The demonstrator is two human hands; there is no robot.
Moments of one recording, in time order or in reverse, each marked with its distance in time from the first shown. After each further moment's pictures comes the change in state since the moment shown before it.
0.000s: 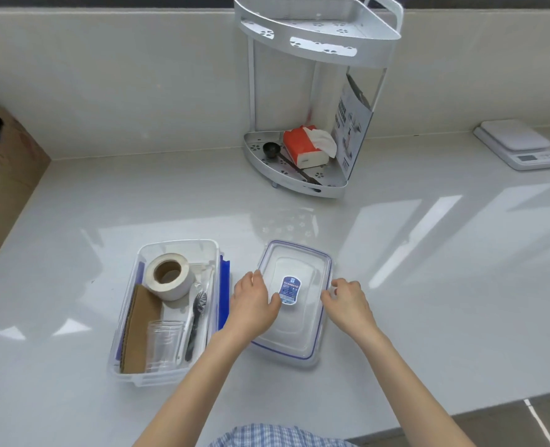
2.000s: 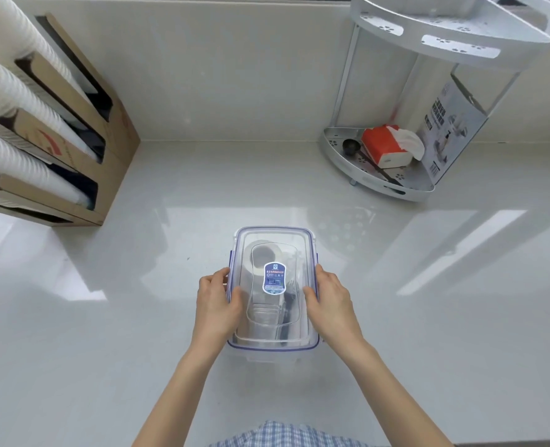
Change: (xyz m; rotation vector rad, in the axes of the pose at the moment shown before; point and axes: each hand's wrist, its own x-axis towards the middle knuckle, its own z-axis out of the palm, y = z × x) left_hand -0.064 -0.137 -0.100 -0.502 0.402 -0.216; right_hand -0.068 -0.133 0.089 0.141 -0.027 -0.359
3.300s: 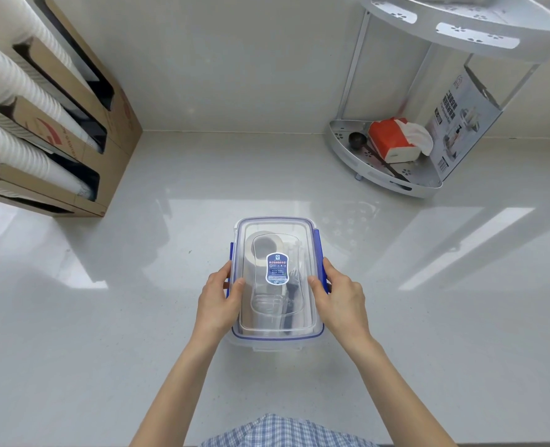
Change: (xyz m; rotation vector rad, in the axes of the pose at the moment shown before) left_hand 0.007 -0.011 0.004 -0.095 -0.046 -0.022; right_hand 0.002 0.004 -0.008 0.069 0.068 0.095
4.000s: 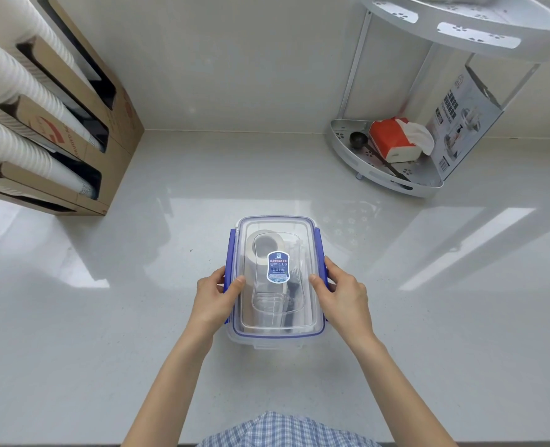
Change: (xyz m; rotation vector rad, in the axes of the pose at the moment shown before) left_hand 0.004 -0.005 -0.009 -0.109 -0.075 -0.190; right_hand -0.005 -0.003 -0.004 0.133 0.004 0.005
